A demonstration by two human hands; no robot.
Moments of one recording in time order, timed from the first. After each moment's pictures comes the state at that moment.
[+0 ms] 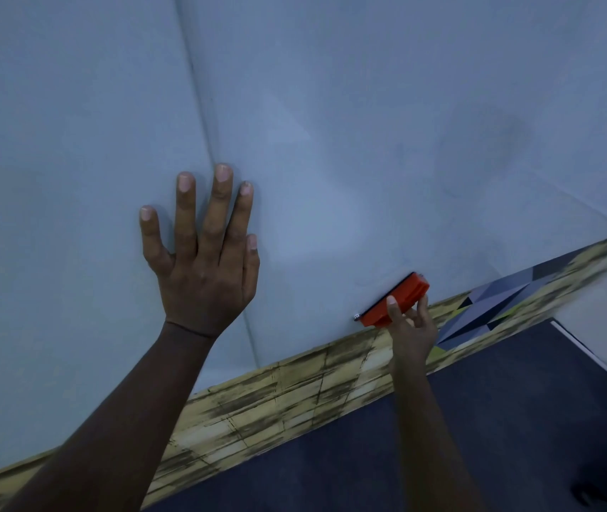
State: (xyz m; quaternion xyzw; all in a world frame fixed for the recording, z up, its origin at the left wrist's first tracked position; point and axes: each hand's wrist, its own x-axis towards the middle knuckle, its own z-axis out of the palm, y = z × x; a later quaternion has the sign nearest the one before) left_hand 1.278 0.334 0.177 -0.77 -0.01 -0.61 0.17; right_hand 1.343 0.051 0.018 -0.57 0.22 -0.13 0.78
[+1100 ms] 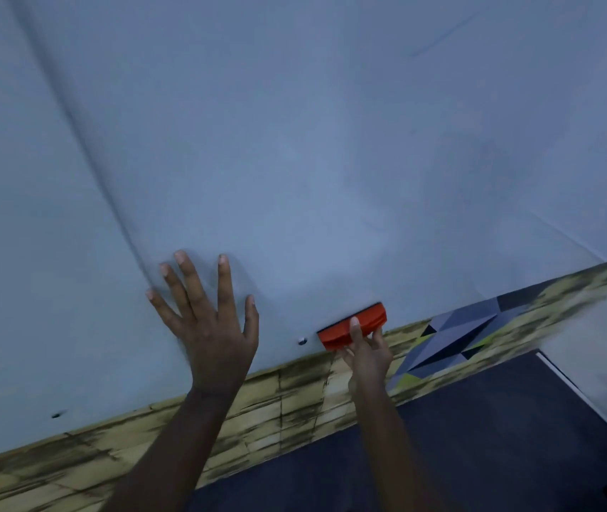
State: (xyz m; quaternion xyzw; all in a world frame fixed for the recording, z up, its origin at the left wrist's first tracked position) left_hand 1.288 0.210 0.112 -0.86 -0.14 -0.49 -0.03; right_hand 1.363 0.005 0.021 -0.49 0.21 -0.02 0.84
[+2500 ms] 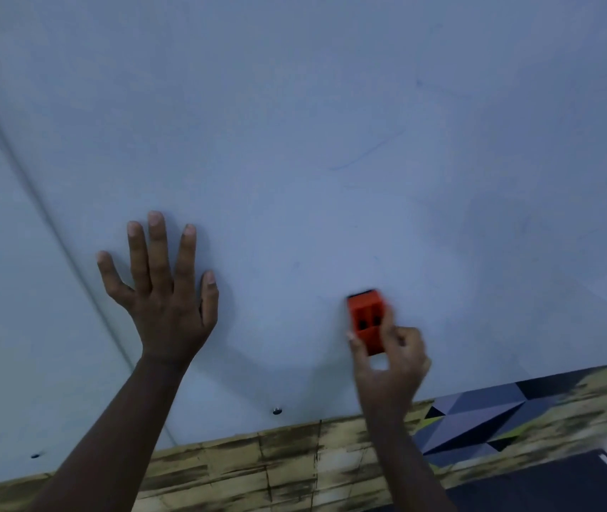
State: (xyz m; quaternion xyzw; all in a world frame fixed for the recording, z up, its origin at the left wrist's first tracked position) left_hand 1.349 0.221 0.239 -0.76 -0.09 -0.63 0.12; right_hand 1.428 -0.060 0.139 -0.81 -0.09 -0.36 0.46
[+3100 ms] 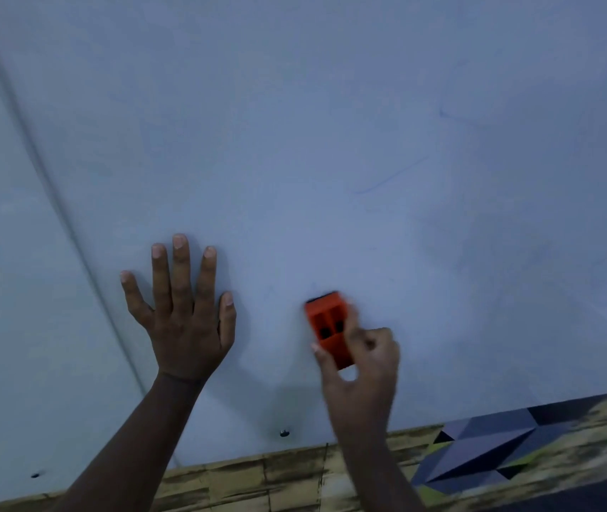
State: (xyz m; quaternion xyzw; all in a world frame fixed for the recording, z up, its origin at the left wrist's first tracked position) left_hand 1.354 0.222 0.231 -0.75 -0.08 -0.64 0.12; right_hand 1.390 -0.008 0.191 -0.80 -0.18 -0.33 0.47
